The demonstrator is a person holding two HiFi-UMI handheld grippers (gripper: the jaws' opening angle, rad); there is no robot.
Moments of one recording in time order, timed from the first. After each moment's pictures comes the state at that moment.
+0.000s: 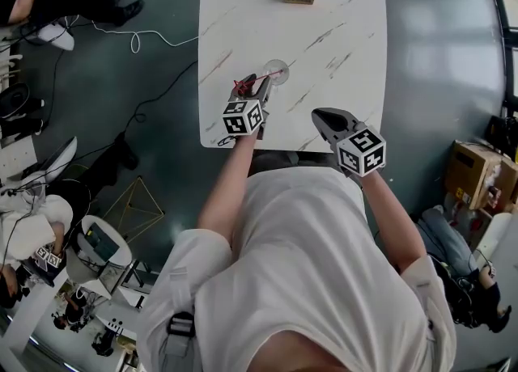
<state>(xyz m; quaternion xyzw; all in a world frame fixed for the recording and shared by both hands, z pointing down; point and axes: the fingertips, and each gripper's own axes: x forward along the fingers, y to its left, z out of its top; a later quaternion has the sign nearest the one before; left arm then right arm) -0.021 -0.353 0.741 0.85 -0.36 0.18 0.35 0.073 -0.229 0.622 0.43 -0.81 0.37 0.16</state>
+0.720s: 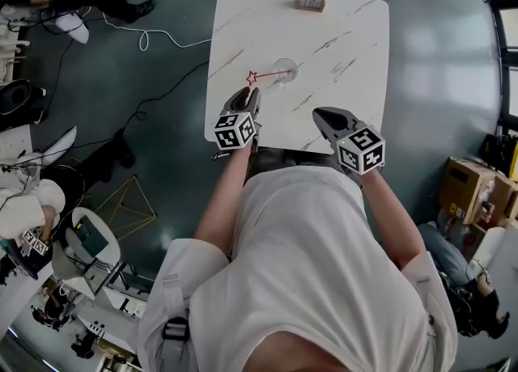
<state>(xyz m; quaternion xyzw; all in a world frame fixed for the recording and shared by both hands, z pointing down) -0.093 -0.316 0.703 0.83 -0.41 0.15 0.35 0.047 -0.217 0.601 0.42 -0.83 0.33 0.18</state>
